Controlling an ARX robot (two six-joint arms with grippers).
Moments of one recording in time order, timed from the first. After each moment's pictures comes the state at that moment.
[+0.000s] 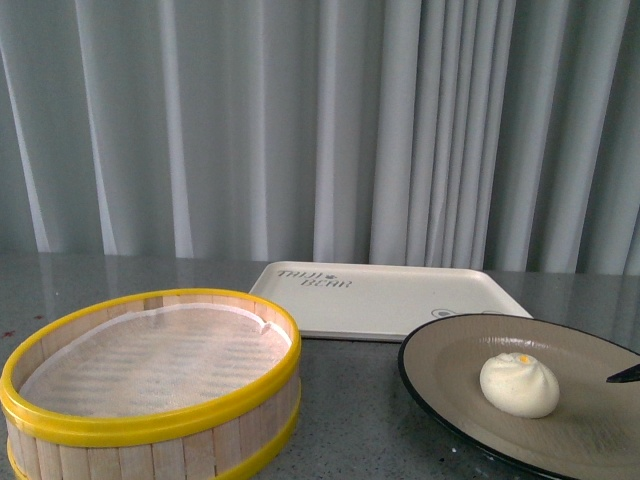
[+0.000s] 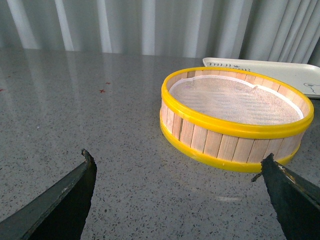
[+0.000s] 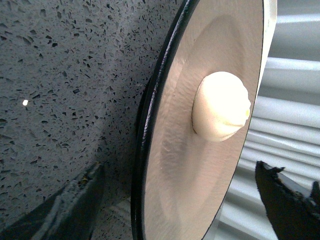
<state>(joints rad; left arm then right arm) 0.00 0.00 0.03 0.00 0.00 0.00 -0.03 1.31 0.58 0.17 -0.46 -1.79</state>
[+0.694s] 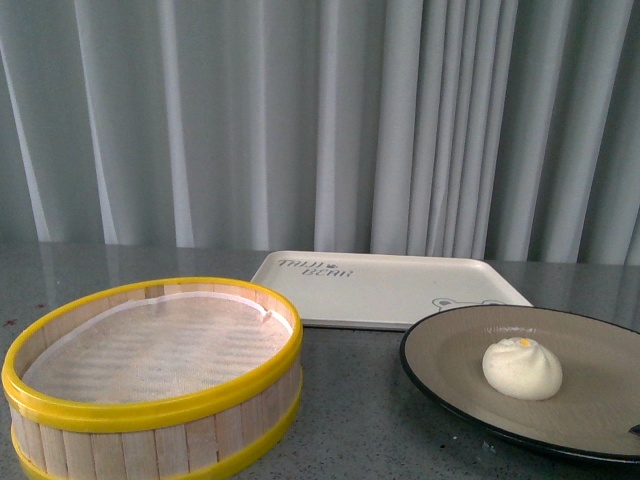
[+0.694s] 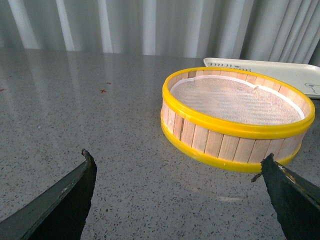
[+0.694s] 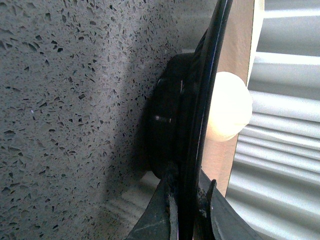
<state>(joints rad) 0.00 0.00 0.03 0.00 0.00 0.00 -0.03 1.30 0.47 0.35 -0.44 -1.75</state>
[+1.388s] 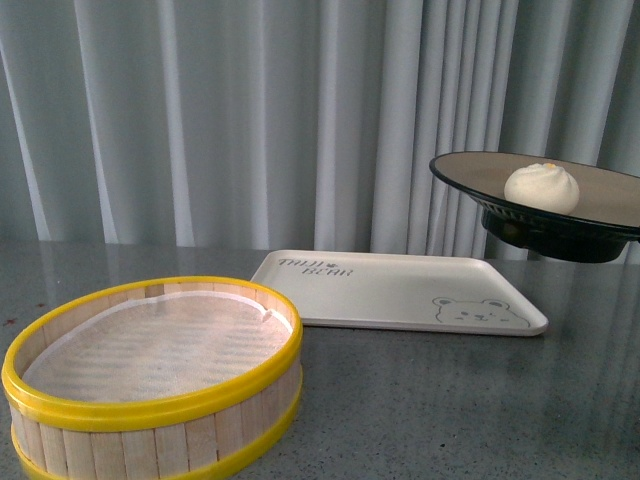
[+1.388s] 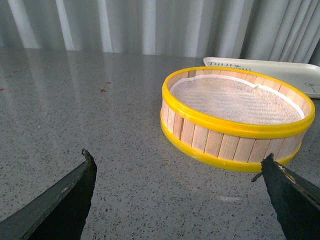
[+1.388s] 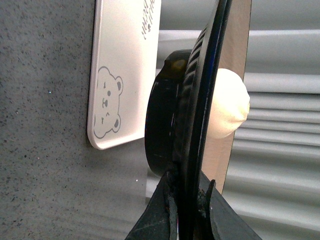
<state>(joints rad) 0.00 0.00 0.03 0.00 0.00 0.00 -0.13 1.36 0.76 0.40 -0.57 -1.64</state>
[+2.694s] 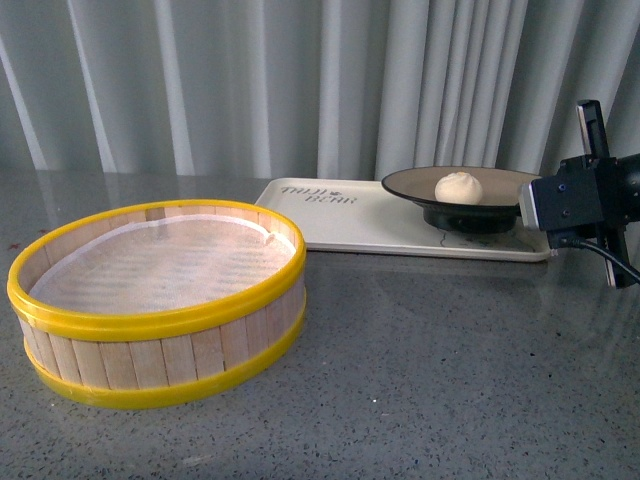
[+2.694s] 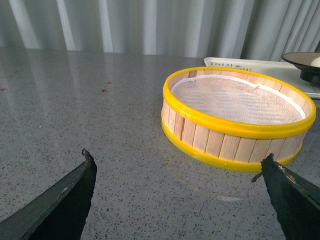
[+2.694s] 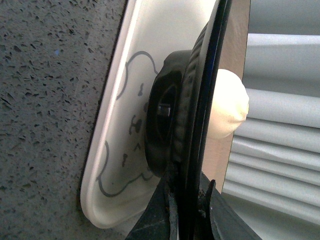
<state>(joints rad) 0.00 0.00 0.03 0.00 0.00 0.00 -0.08 2.05 1.43 0.16 -0.58 -1.81</state>
